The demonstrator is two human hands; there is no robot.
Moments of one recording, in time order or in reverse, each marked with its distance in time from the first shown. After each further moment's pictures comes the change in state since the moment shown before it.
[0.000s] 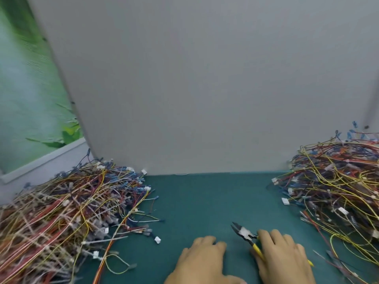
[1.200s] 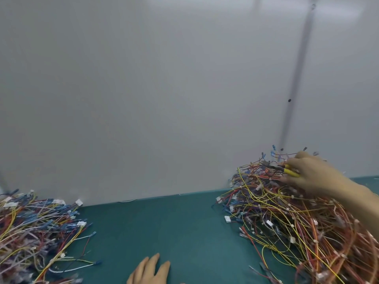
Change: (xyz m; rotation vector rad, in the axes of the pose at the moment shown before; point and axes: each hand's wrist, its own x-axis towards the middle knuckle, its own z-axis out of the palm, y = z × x) left_hand 0.024 0.009 0.017 0.011 0.522 0.015; right_hand 0.112 0.201 -0.176 -0.167 0.028 0.120
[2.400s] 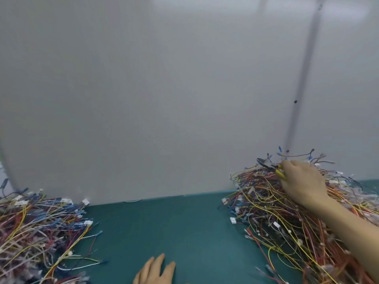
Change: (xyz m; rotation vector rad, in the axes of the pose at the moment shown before) left_hand -0.002 -0.003 0.008 -0.047 0.008 0.005; right_hand 0.012 -0.030 0.043 -0.103 0.325 0.088
